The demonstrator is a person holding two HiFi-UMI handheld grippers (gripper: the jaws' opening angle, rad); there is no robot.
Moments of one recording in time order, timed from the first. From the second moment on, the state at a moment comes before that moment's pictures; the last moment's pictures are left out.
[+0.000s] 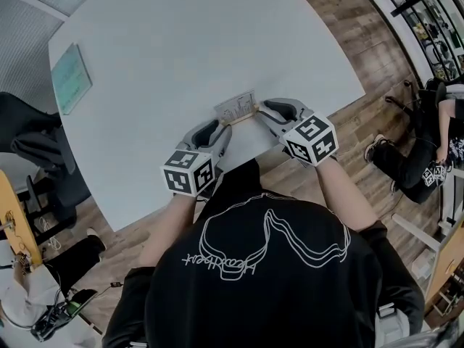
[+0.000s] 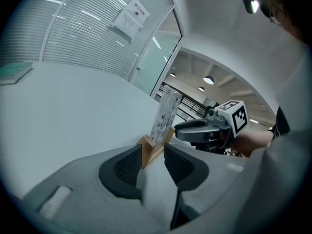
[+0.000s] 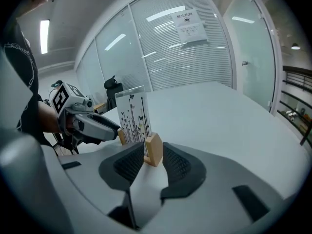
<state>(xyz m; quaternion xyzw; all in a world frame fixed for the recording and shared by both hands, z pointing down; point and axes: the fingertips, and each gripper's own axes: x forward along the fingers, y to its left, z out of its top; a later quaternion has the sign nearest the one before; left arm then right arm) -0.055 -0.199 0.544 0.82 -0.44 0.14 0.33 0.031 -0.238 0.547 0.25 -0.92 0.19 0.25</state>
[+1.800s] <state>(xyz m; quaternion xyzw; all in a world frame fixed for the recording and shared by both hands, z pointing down) -0.059 -0.202 0.545 0.81 -0.47 0.14 0.33 0.019 -0.231 0.555 0.27 -0.91 0.18 0.25</state>
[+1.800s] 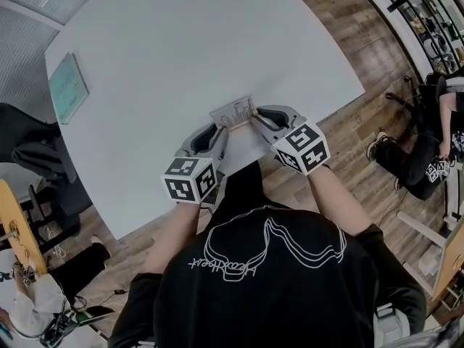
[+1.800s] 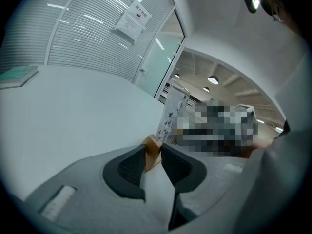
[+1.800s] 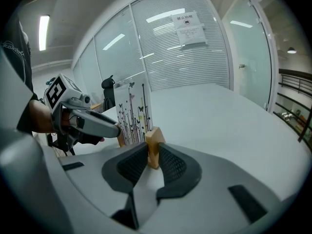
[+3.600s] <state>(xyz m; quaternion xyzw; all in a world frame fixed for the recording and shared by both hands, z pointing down) -0.039 -0.069 0.363 0.85 -0.46 0.05 0.25 0.045 -0.089 0.379 0.27 -0.94 0.14 0.16</state>
